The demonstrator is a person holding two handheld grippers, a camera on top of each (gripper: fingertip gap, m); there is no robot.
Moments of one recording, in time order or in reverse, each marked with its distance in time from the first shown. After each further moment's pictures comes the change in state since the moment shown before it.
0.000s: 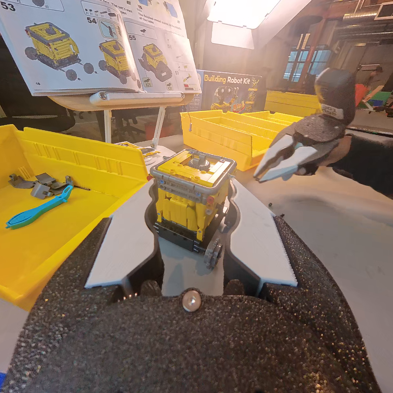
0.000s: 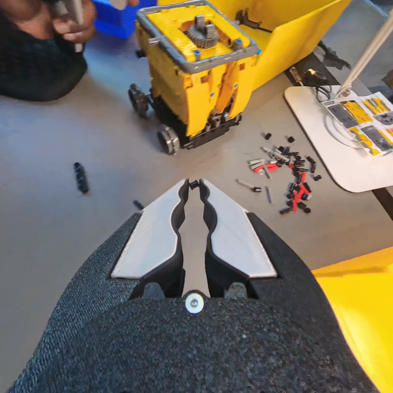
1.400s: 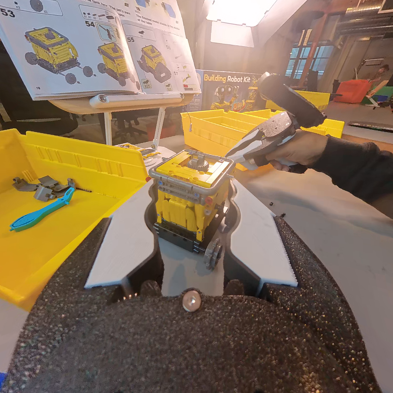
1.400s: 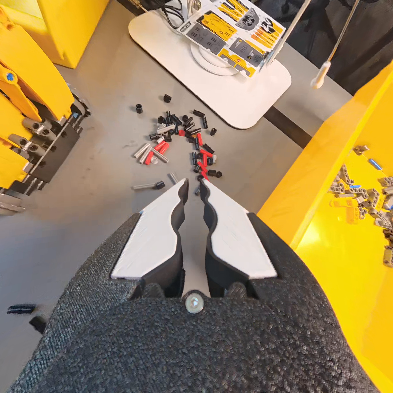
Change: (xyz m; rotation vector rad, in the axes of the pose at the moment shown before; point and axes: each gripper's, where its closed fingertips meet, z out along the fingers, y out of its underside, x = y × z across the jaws) left arm 0.002 -0.001 0.000 0.001 -0.006 0.021; right arm 0.112 0.030 0.014 -0.245 0.549 0.323
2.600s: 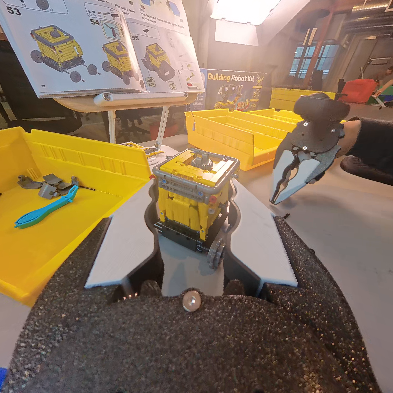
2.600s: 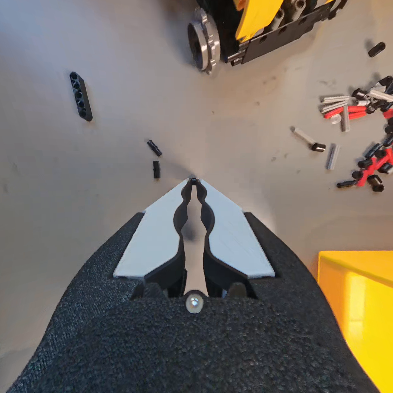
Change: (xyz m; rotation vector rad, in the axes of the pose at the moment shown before) left arm -0.004 0.002 0.001 -0.002 -0.018 -0.001; right arm -0.097 0.080 -0.064 -0.201 -0.656 -0.521
